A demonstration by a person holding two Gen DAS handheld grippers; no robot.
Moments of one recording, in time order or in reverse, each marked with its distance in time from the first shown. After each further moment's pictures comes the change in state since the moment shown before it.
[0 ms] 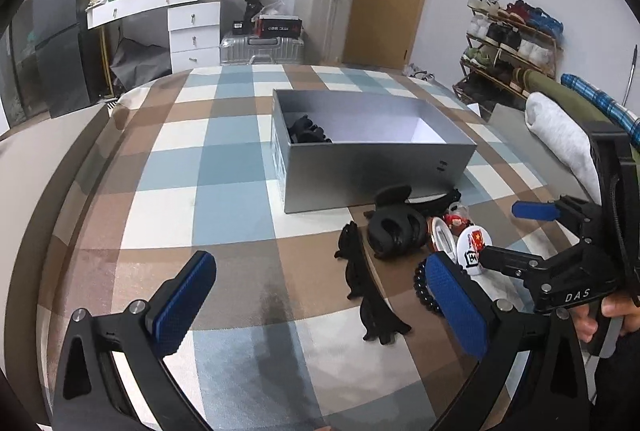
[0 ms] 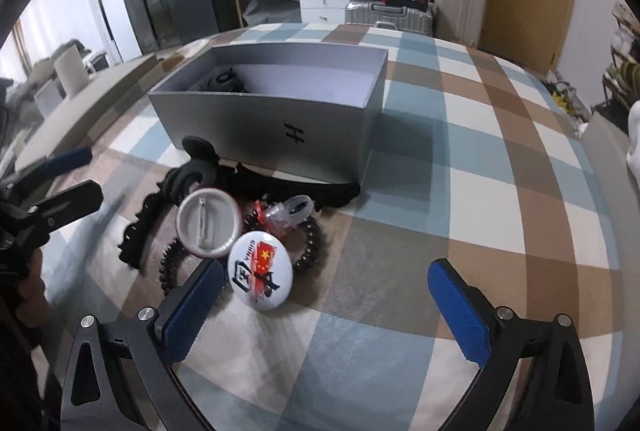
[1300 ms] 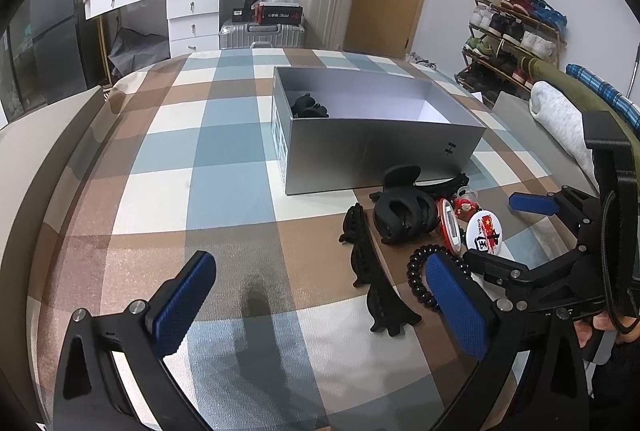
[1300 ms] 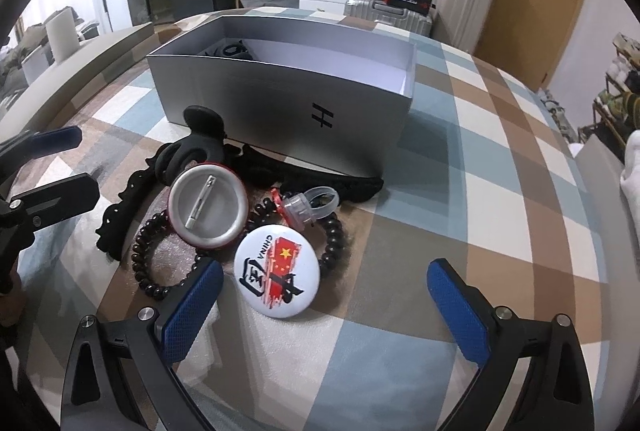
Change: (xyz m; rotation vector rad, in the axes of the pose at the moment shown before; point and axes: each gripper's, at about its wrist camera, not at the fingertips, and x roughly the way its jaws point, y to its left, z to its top) left arm 0.006 0.004 -0.004 -0.008 0.046 0.002; right arm 0.015 0.028 -0.002 -0.076 0.019 -0.097
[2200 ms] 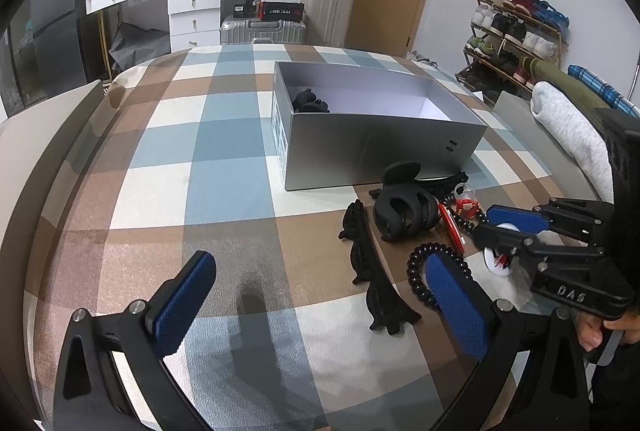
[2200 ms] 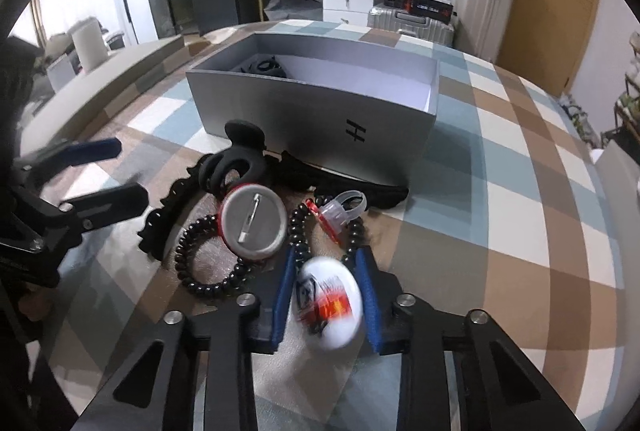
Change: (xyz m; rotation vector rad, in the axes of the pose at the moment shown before) left arm 0.001 0.000 0.000 -0.012 0.010 -0.003; right arm -0.013 0.001 0.001 -0.005 -0.042 0.123
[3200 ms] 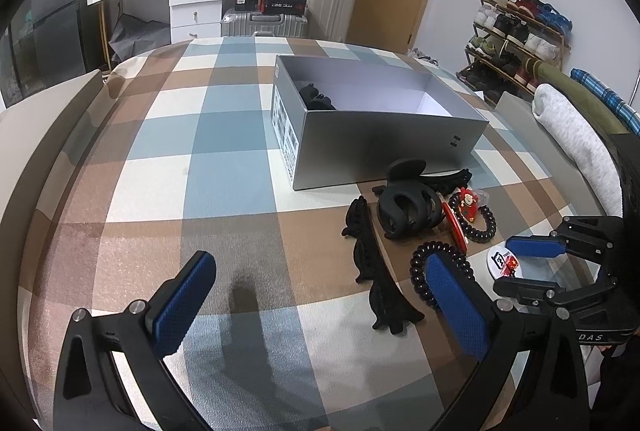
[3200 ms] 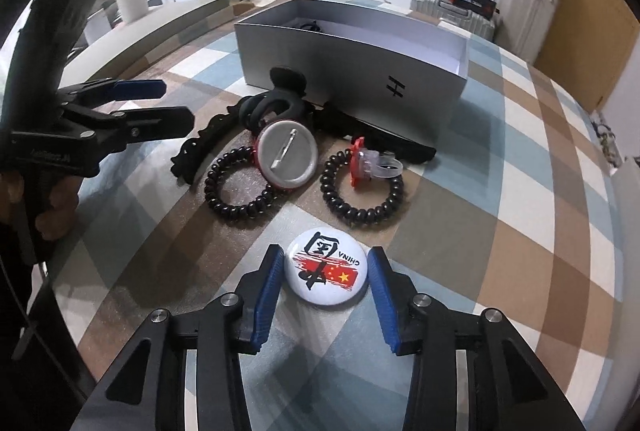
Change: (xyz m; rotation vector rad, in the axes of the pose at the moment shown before) left arm 0.002 0.002 0.000 -0.020 0.019 -0.010; right arm -0.009 0.002 -0.021 -0.145 0.095 0.080
